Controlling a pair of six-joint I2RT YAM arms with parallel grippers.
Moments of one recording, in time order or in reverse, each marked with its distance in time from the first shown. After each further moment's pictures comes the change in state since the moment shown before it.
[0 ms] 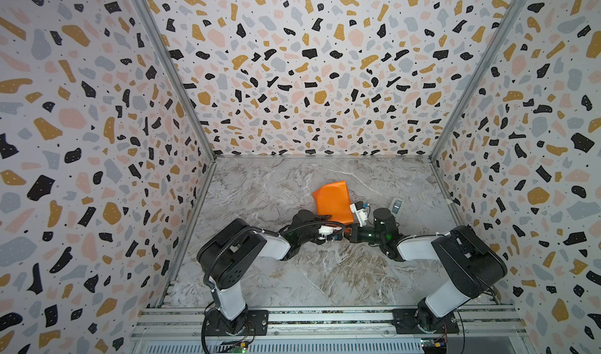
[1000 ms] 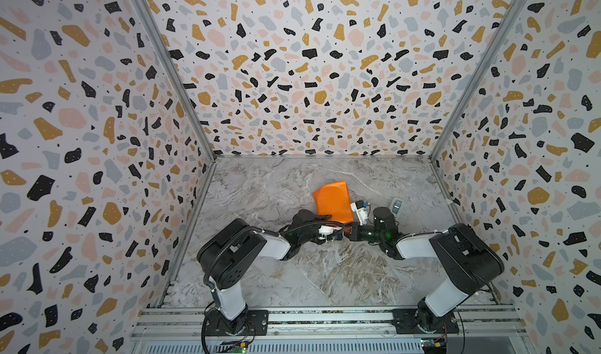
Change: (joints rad) left arm 0.000 0.000 0.002 -0.002 0.007 0.000; right arm -0.020 0.029 0.020 0.001 0.006 0.012
